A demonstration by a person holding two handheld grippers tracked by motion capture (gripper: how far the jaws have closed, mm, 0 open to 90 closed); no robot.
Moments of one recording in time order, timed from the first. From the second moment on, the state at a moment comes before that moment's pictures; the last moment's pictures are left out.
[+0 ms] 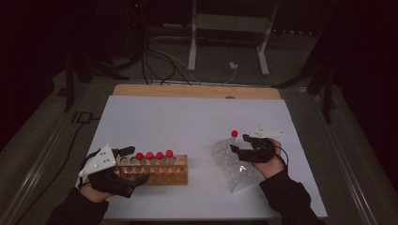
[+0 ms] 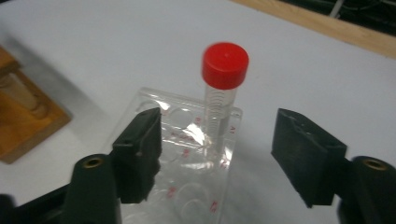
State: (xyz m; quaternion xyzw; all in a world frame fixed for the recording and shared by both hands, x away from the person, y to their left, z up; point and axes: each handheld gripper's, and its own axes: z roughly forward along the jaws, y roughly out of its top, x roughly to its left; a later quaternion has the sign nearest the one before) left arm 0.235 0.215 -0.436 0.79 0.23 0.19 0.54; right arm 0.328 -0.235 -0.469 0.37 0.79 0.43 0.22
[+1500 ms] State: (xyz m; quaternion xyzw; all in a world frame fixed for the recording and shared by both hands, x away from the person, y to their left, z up) left arm 0.236 0.216 -0.438 0.79 0.23 0.18 0.54; right arm 0.329 -0.233 -0.445 0.36 0.79 0.44 0.23
